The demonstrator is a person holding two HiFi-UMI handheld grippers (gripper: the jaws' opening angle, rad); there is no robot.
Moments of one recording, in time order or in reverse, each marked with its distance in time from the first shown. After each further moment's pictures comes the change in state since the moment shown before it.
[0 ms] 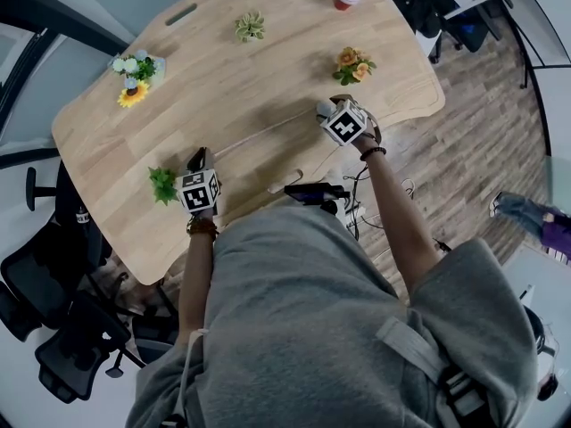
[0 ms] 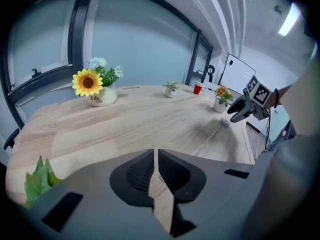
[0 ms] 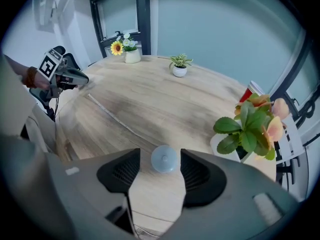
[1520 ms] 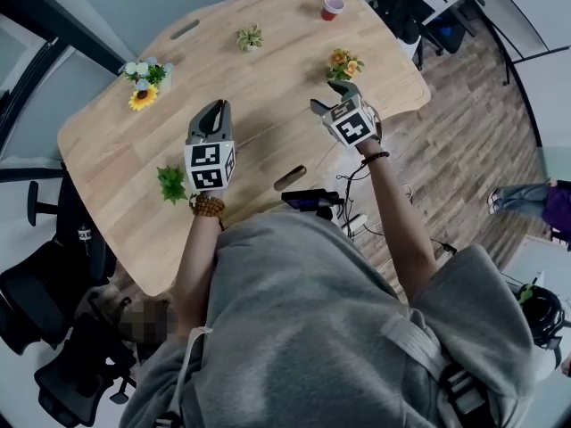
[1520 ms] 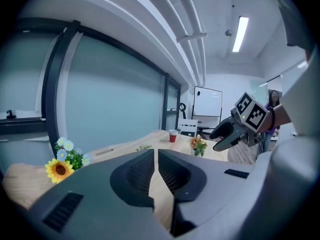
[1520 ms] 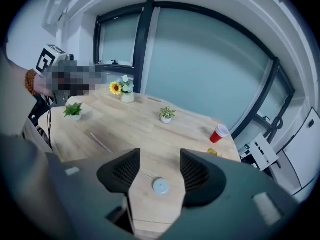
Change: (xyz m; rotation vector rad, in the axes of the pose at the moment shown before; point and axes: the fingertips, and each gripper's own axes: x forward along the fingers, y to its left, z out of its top) left arm -0.083 -0.081 0.187 0.206 -0.485 -0.200; right arm -0.126 0.017 0.089 0.035 -0.309 -0.231
